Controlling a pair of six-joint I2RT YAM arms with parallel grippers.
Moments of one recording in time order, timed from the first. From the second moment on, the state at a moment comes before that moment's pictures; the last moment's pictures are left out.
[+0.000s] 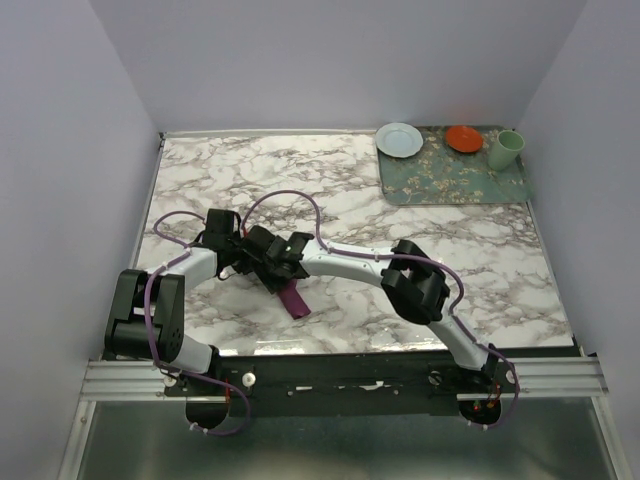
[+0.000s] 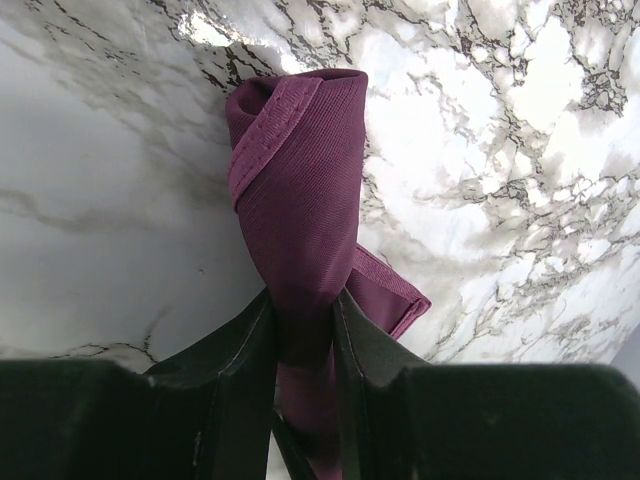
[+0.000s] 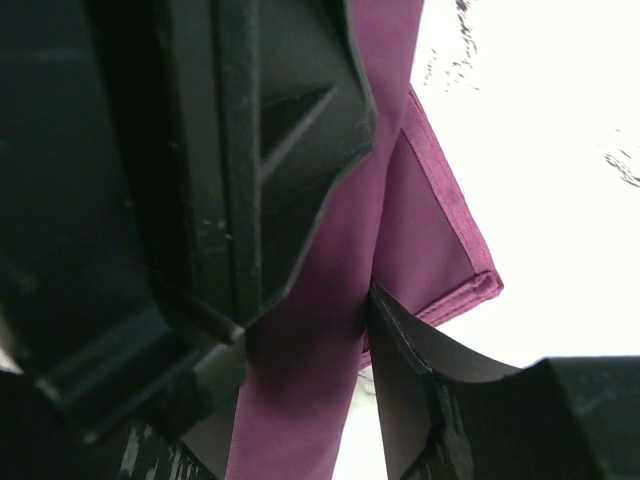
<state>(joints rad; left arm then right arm) -0.13 1.46 0.64 -0.13 0.27 -0.80 1.13 2.29 1.86 -0.64 0.19 0.30</state>
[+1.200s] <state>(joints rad) -0.13 1.46 0.63 -0.12 0.27 -0.81 1.13 2.29 1.85 -0.64 0.20 0.32</state>
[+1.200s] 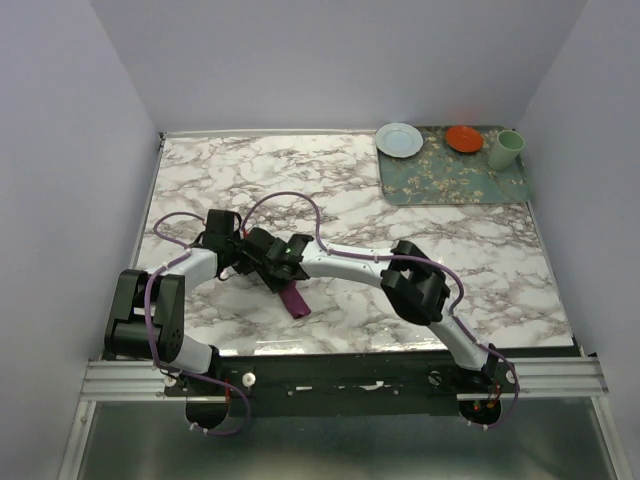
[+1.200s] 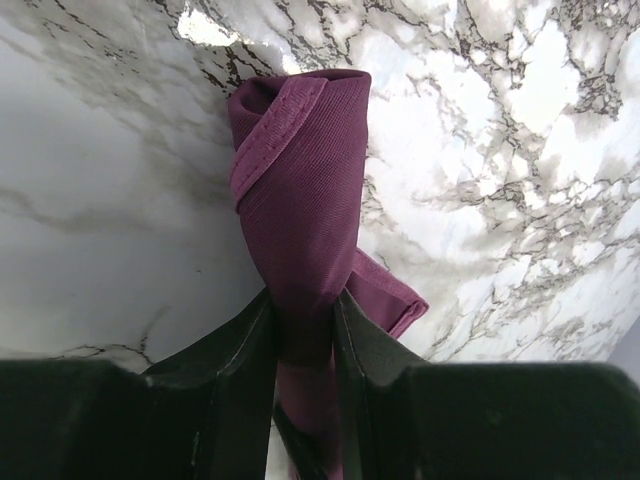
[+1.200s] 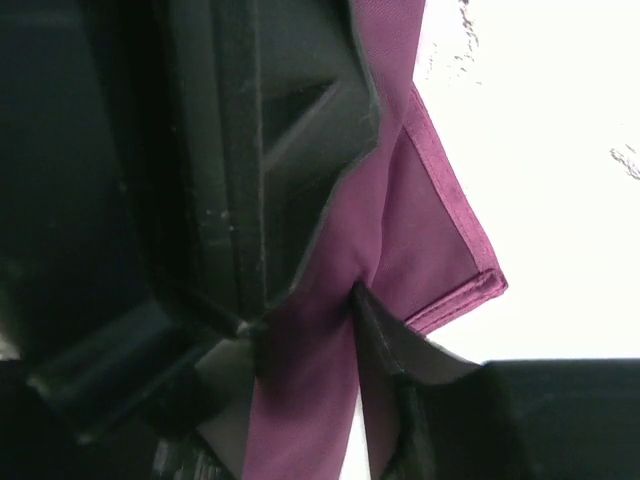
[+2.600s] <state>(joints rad) -0.16 1.44 0.67 -0.22 0.27 -0.74 0.73 2.42 1.66 -0.21 -1.06 0.51</state>
